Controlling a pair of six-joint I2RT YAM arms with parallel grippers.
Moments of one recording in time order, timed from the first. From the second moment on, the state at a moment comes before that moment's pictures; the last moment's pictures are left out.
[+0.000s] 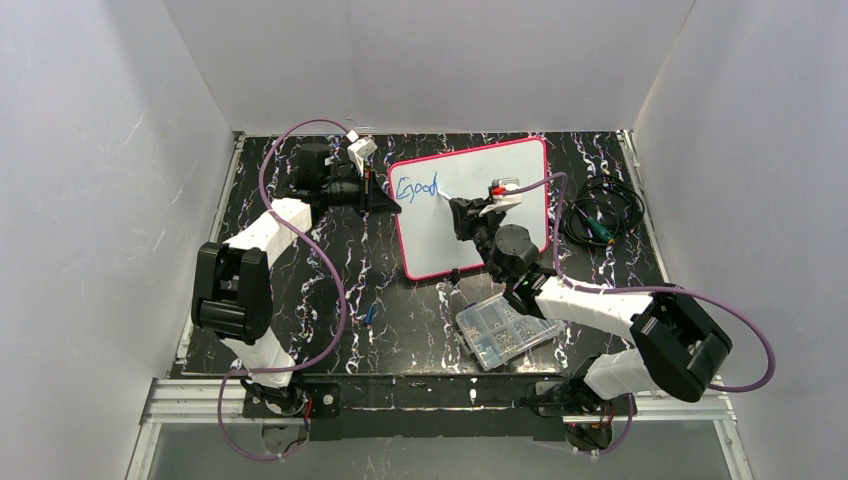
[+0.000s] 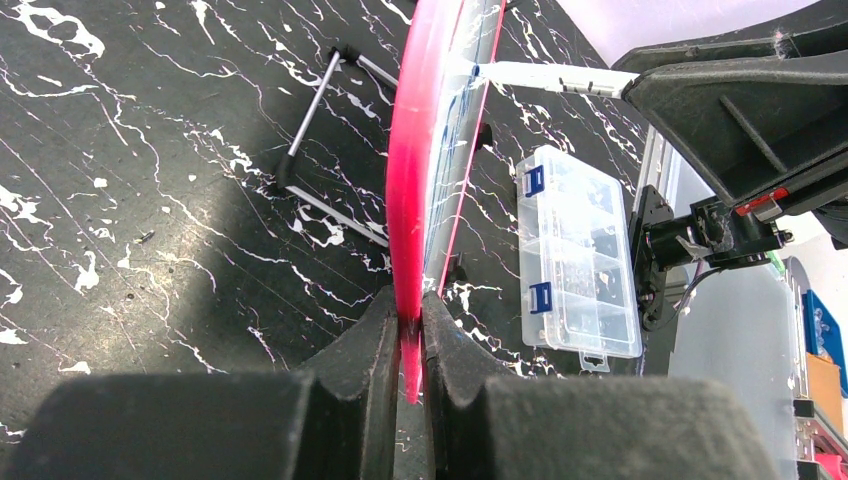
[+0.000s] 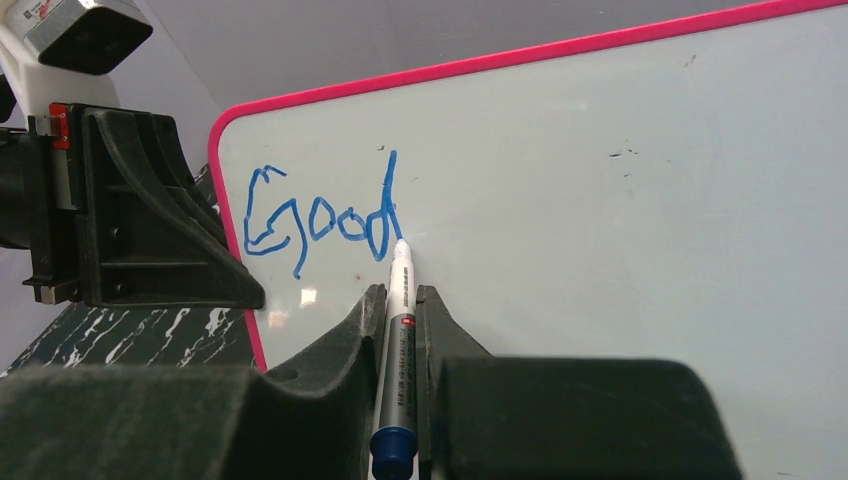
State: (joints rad) left arm -0.21 1.68 1.17 -0.08 1.00 -0.10; right arm 0.84 1.36 0.64 0.81 0.45 0.26
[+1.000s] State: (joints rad) left arm -0.21 1.67 1.17 -0.09 1.01 -0.09; right arm 0.78 1.18 0.66 0.57 0.34 0.18
